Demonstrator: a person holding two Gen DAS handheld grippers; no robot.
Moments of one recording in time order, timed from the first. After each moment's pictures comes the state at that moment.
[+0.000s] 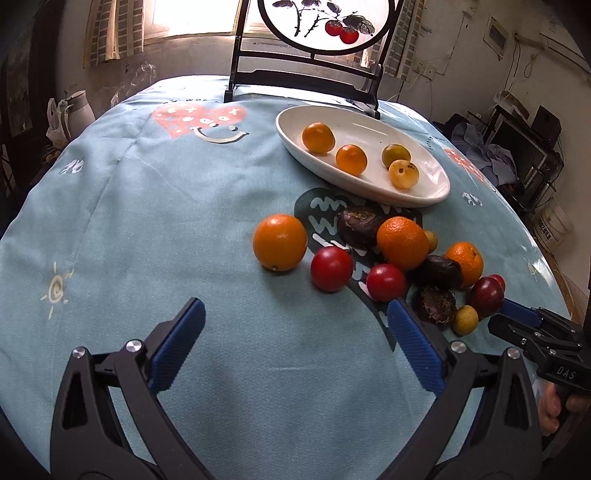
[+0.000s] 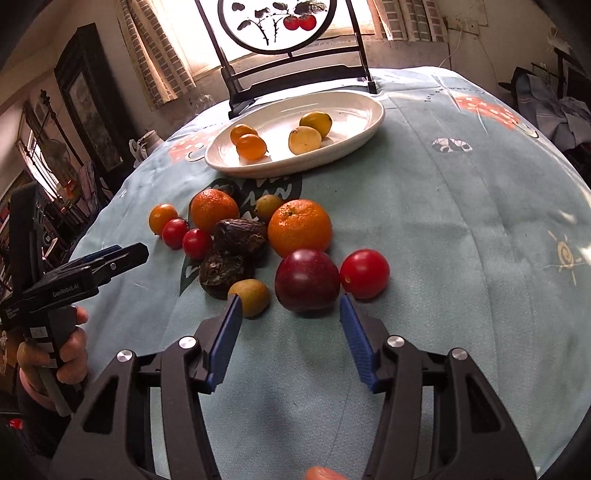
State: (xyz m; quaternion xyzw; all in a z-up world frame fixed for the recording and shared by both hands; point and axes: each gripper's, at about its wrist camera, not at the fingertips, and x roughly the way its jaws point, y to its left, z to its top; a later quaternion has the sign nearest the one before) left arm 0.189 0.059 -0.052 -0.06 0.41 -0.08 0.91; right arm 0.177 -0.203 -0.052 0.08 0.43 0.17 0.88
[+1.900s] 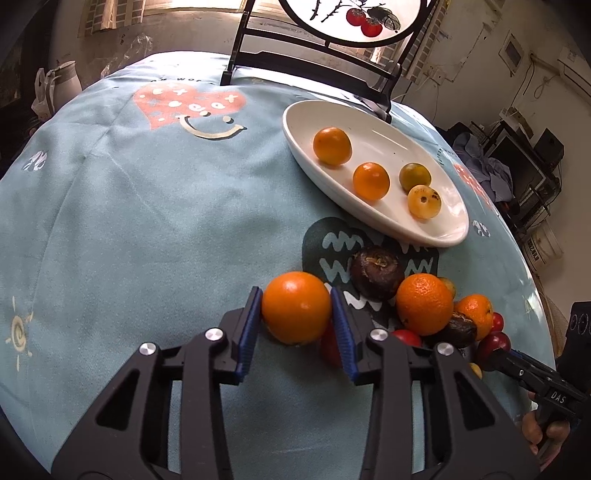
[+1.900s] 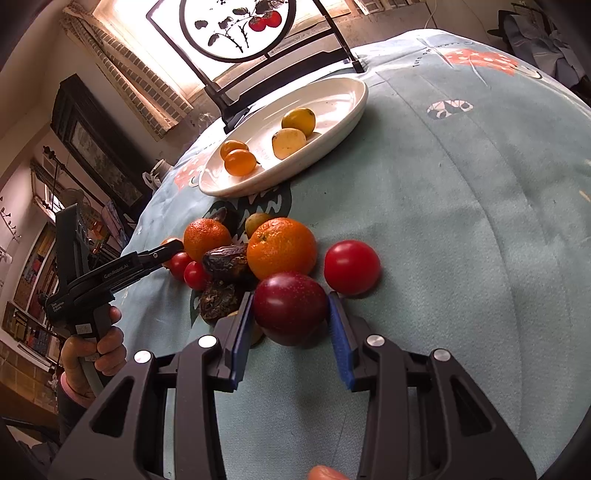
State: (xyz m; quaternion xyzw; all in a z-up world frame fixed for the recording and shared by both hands) left arm 0.252 0.071 -0.064 -0.12 0.44 -0.10 0.88; right arm 0.202 -0.230 -0.066 0.19 0.44 0.21 0.85
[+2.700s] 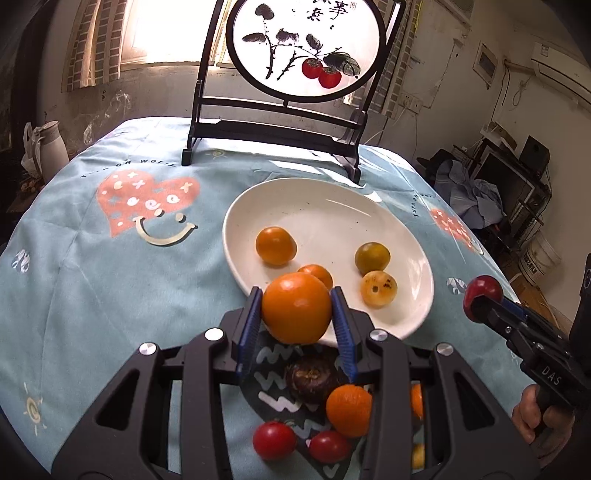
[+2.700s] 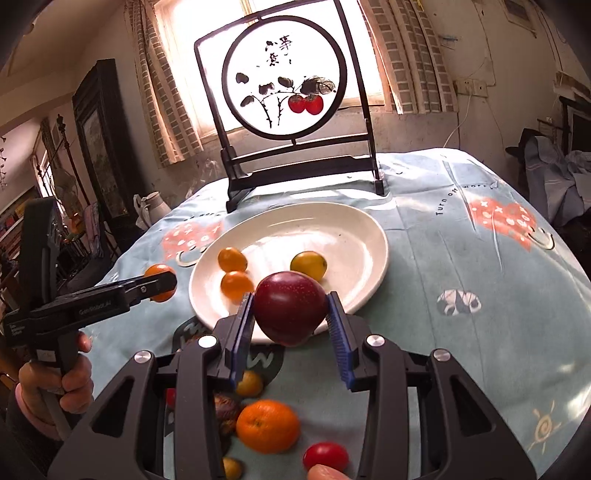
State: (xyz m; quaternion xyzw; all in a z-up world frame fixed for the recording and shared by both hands) left arm 0.299 0.024 -0.006 -0.08 0.36 -0.11 0.92; right arm 0.284 -0.212 0.003 0.07 0.30 0.17 0.93
